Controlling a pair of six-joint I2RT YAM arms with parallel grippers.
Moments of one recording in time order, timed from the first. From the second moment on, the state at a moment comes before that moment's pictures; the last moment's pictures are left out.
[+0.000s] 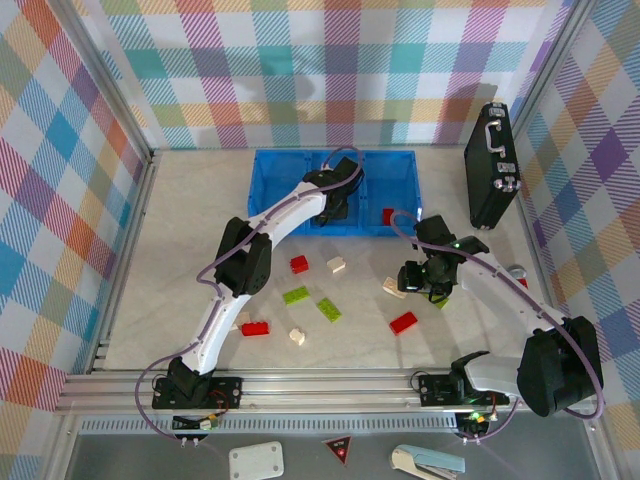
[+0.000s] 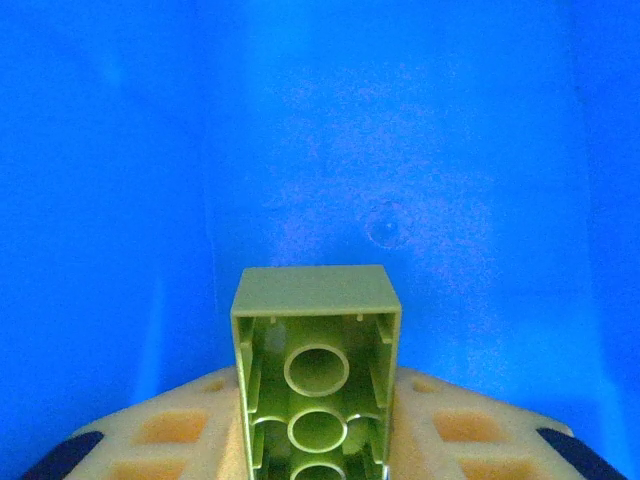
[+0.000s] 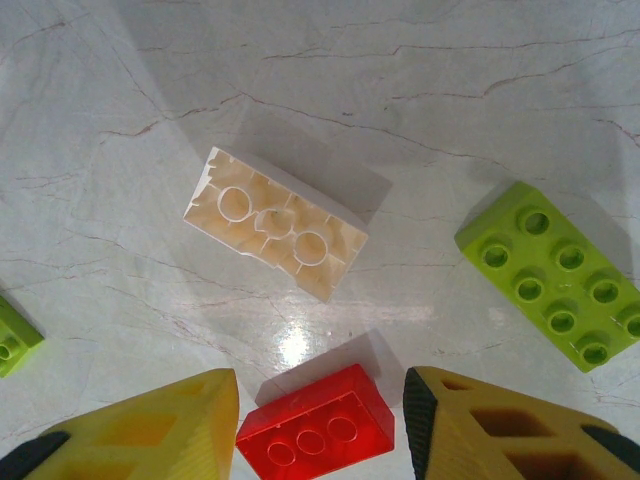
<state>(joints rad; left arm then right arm) -0.66 2.45 2.23 -0.95 -0.35 -0.48 0.38 1.24 0.86 -0.92 -0.09 0.42</state>
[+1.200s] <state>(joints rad) -0.67 1.82 1.48 -0.77 -0.22 -0.53 0.40 1.24 0.86 -0.95 -0.09 0.44</state>
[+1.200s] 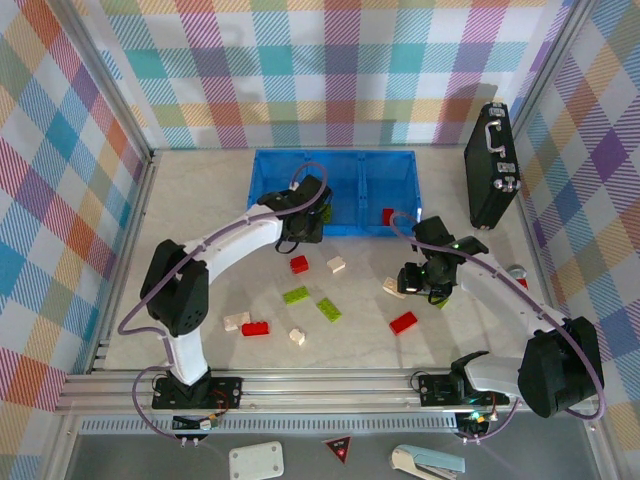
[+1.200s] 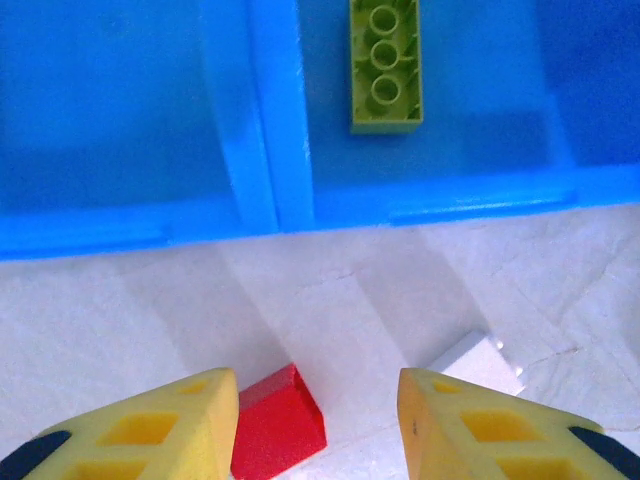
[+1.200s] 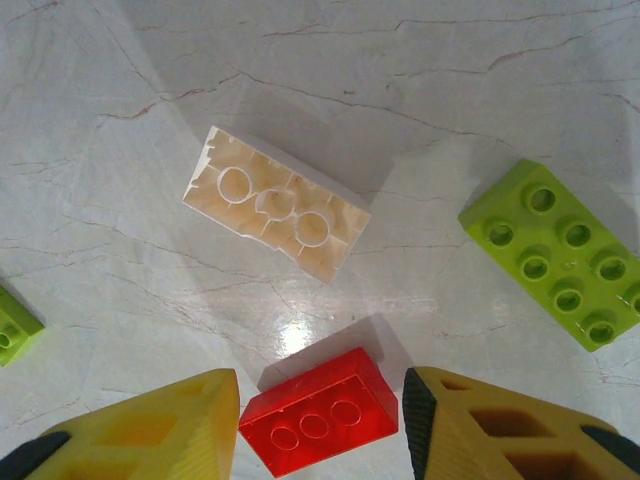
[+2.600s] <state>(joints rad) -0.64 1.04 0.65 -0.92 -0.29 -0.87 0.50 1.29 0.86 -0.94 -0.10 0.46</state>
